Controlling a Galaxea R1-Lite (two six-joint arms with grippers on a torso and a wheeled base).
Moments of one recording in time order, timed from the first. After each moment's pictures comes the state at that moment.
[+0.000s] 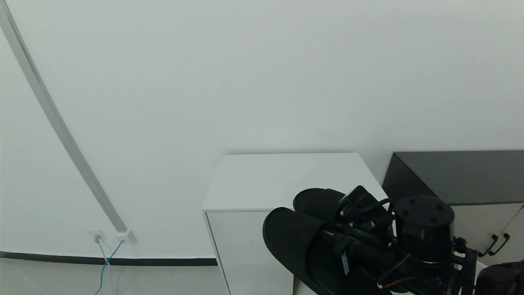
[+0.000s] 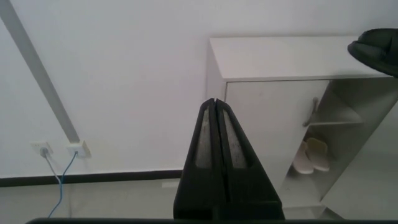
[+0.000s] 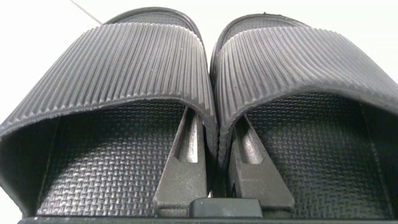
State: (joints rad) left arm 0.00 0.00 0.00 0.00 -0.02 0.00; right arm 0.80 1.79 -0.49 -1.04 -0.07 -0.04
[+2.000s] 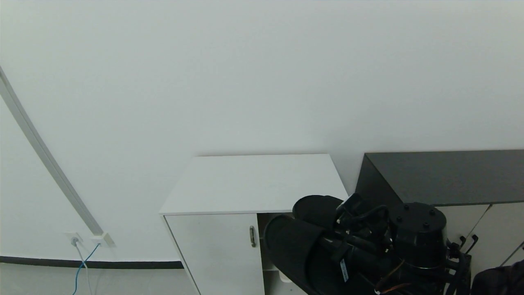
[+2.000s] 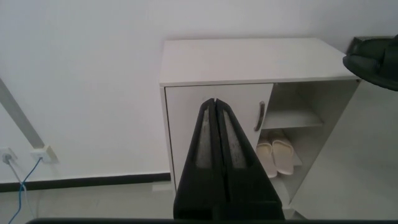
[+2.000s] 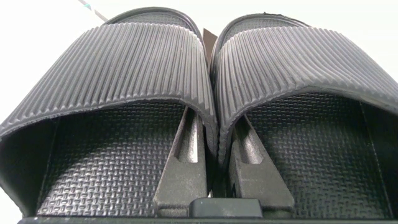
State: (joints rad) left arm 0.00 0.00 0.00 0.00 -0.02 -0.01; right arm 0.80 1.82 -0.47 -1.05 -0.06 -0.04
